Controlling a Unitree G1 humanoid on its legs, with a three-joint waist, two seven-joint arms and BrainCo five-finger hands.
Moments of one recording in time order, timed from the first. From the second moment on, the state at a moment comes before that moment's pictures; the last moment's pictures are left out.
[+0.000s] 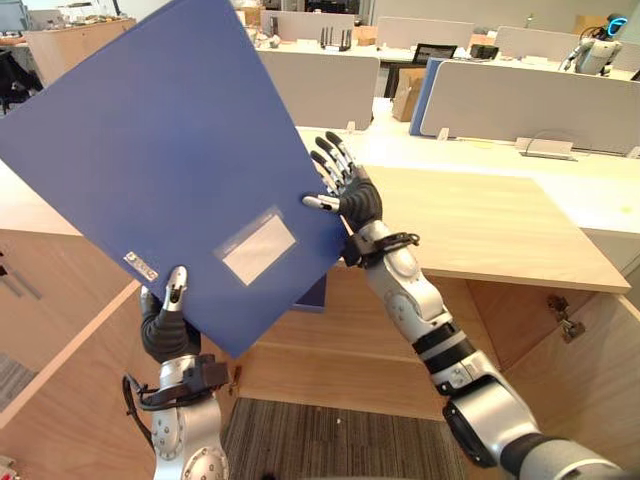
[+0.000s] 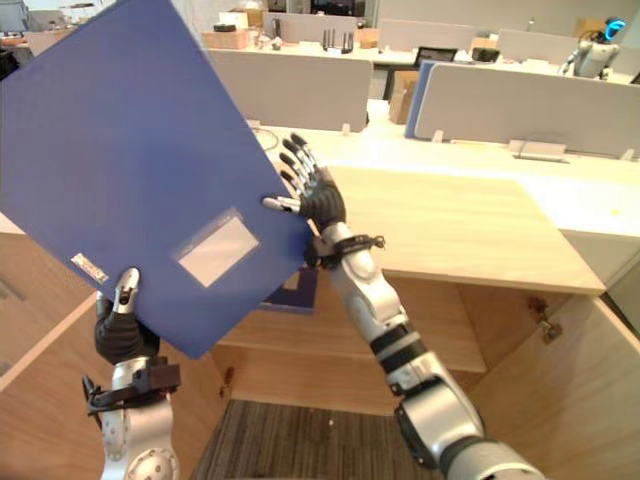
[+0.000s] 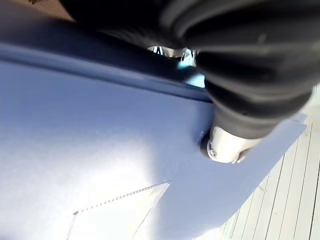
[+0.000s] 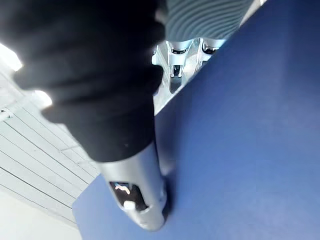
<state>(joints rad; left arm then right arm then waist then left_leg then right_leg) 0.34 -0.02 -0.04 -0.49 -0.60 -0.29 0.10 -0.71 -0.15 0.39 0.32 0.66 -0.15 0.01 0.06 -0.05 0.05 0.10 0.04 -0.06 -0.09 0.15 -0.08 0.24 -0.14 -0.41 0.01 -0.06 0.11</state>
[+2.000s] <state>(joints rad) 0.30 0.11 0.26 1.05 -0.73 -0.08 -0.15 -0.47 -0.73 0.82 -0.10 -0.75 -0.35 0.09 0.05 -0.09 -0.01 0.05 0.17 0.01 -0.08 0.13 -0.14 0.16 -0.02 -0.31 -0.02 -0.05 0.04</state>
